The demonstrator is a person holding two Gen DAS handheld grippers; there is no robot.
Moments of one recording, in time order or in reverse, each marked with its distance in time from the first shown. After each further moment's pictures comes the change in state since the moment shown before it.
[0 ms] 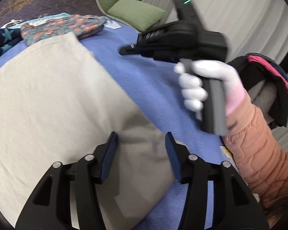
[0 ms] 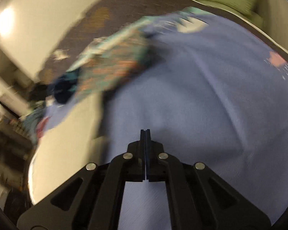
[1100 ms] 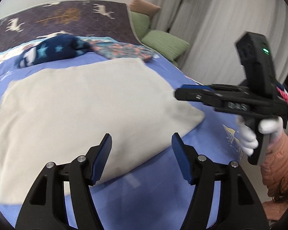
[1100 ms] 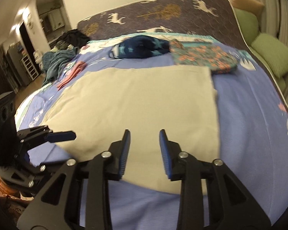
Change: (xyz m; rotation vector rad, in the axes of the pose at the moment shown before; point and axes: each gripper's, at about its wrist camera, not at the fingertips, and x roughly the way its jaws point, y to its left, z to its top) left arm -0.169 0.059 -0.103 -0.120 -0.242 0.192; right arm -0.059 0.199 -0.139 -0.499 0.021 -0.060
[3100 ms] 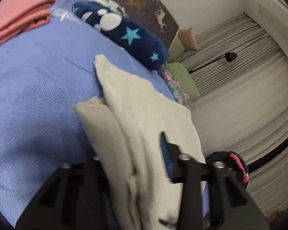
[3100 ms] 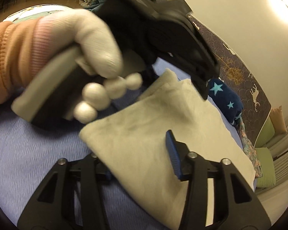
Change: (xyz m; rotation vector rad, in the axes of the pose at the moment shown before) left arm 0.022 0.300 0.026 -0.574 -0.023 -0.299; right arm 0.174 0.317 -0.018 -0.773 -0.018 -0.198
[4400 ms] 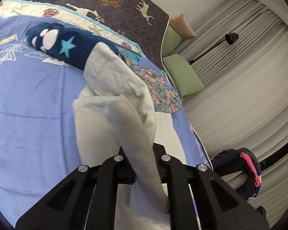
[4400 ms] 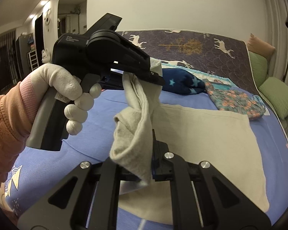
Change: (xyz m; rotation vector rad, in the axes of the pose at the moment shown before) left arm 0.077 -0.176 0.021 0.163 0.017 0.123; right arm -0.087 -0.195 -0.111 0.667 -0.199 0.056
